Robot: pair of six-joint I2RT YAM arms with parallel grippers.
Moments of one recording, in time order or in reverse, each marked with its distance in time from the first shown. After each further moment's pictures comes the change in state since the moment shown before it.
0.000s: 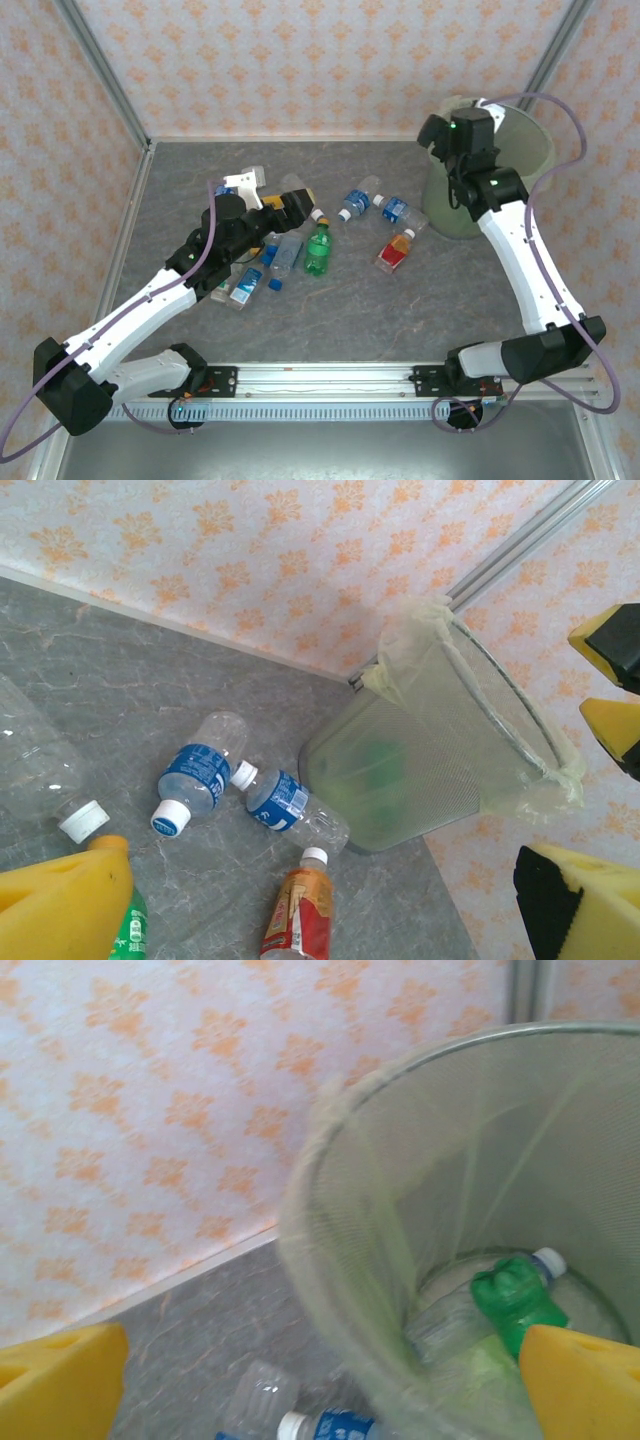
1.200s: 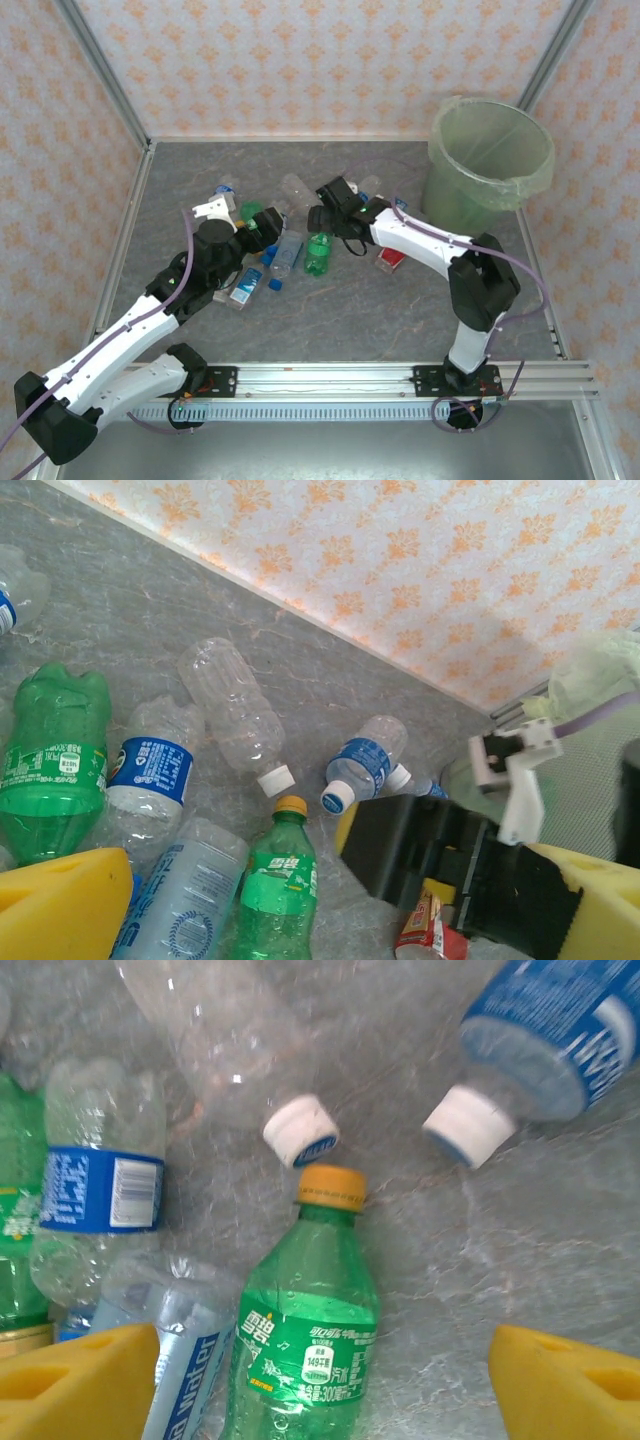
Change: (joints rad) left arm 0.000 -0.202 -0.142 -0.226 -0.282 -0.059; right arm 0.439 0.431 -0.193 0.106 -0.285 0.205
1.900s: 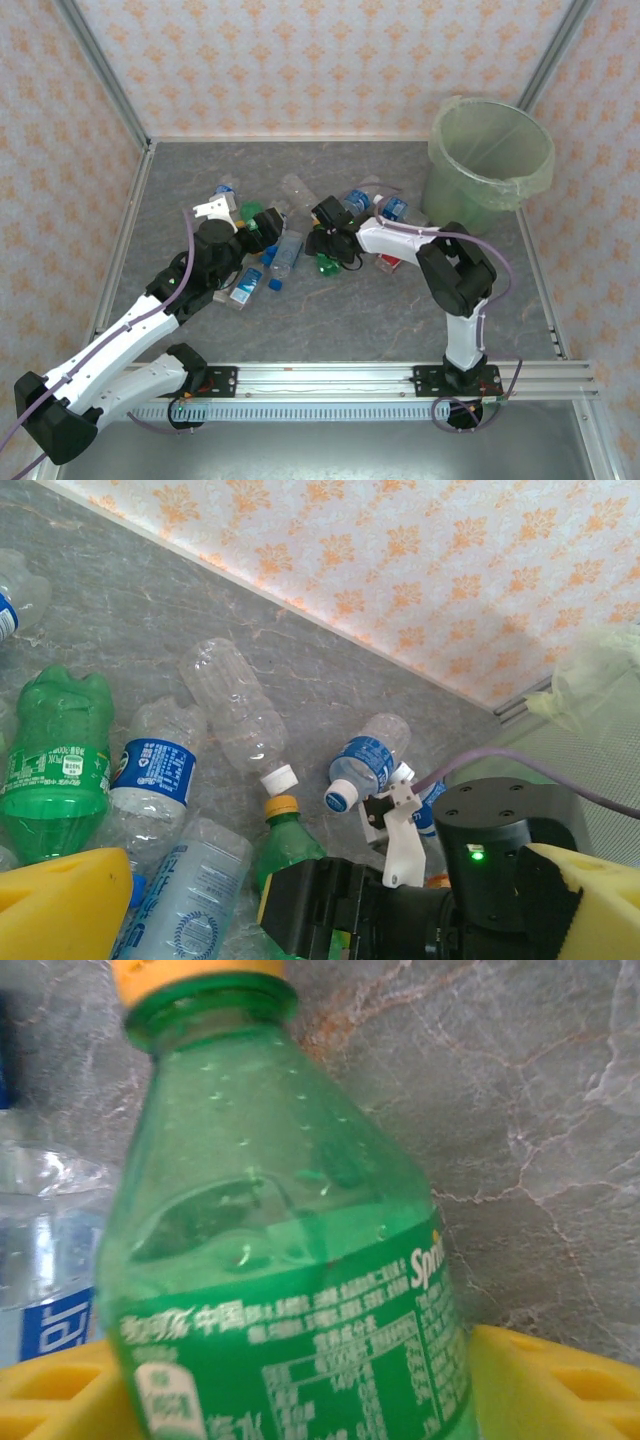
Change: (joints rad) left arm 0.000 0.001 0.000 -0.001 0.000 0.018; right arm 0.000 0.148 -0.082 0.076 -0.190 0.096
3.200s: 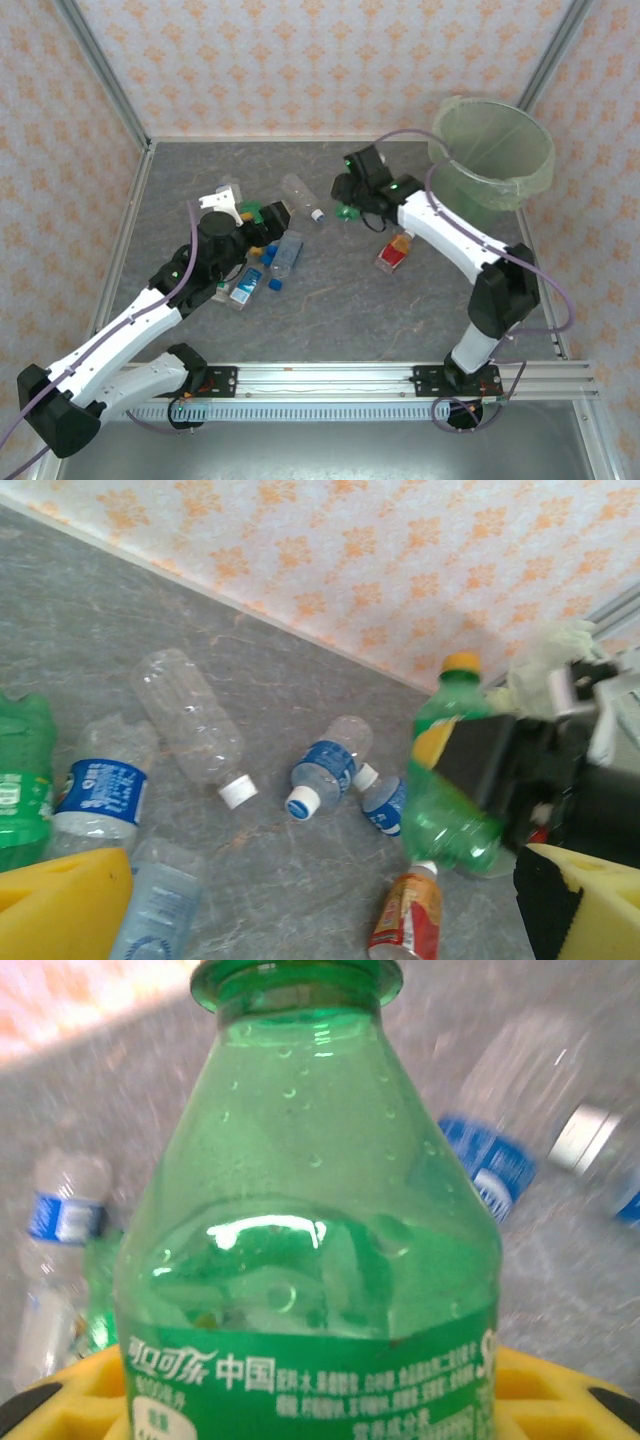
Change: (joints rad) left arm 0.000 0.060 0.060 0.052 0.071 0.027; right arm -0.147 -0.281 0.225 -0.162 0.188 -0.077
